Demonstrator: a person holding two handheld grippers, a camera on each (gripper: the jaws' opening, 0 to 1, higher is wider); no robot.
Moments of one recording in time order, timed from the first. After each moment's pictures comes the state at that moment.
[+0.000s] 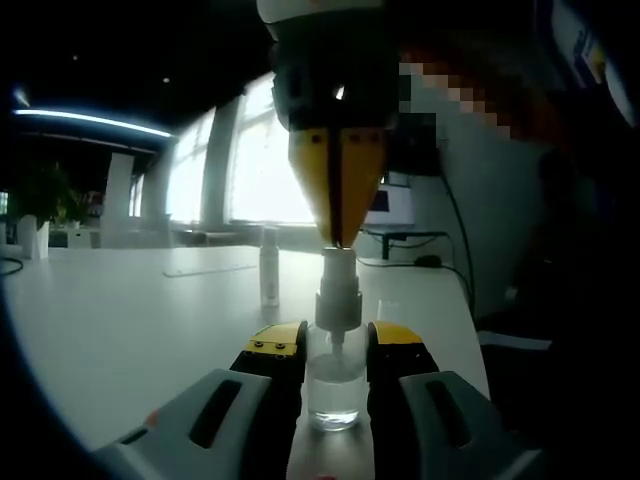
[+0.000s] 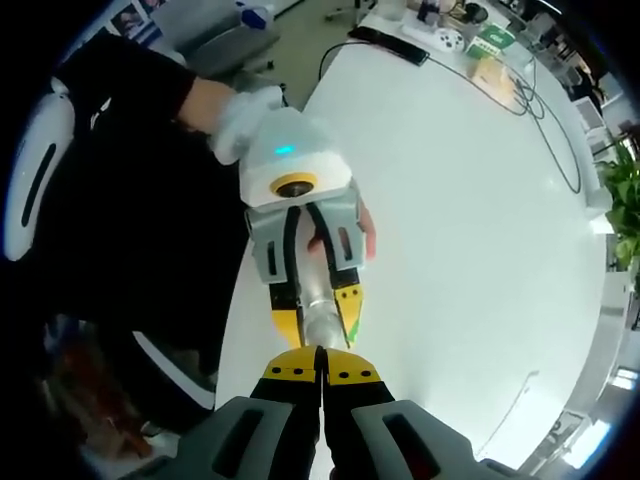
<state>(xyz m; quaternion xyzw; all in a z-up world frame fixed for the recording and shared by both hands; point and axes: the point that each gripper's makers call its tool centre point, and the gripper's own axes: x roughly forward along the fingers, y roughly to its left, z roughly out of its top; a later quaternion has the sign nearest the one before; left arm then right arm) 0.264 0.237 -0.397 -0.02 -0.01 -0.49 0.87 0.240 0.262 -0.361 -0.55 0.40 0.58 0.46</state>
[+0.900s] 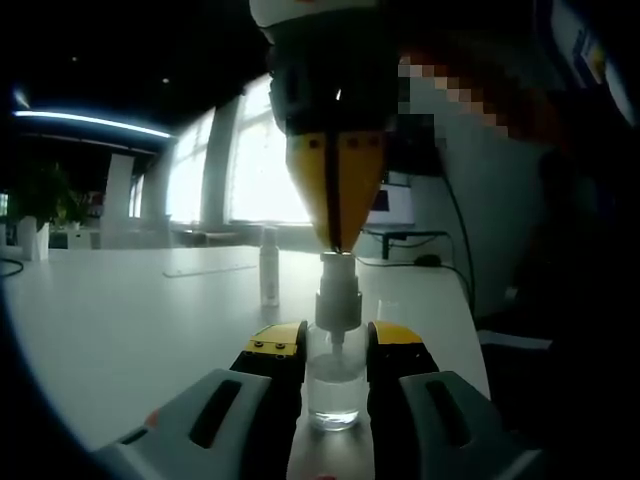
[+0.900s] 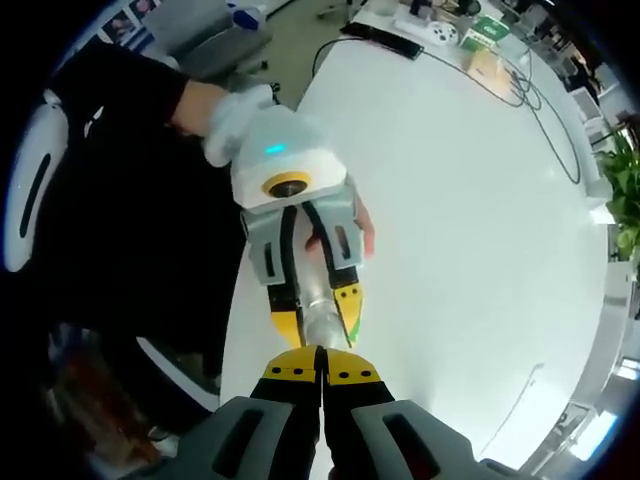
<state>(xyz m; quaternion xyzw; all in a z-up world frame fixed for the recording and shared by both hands) 0.264 0.238 -0.397 -0.01 -0.01 -0.49 0.87 0.241 0.262 -0.364 -0.54 0.41 0.57 0.46</state>
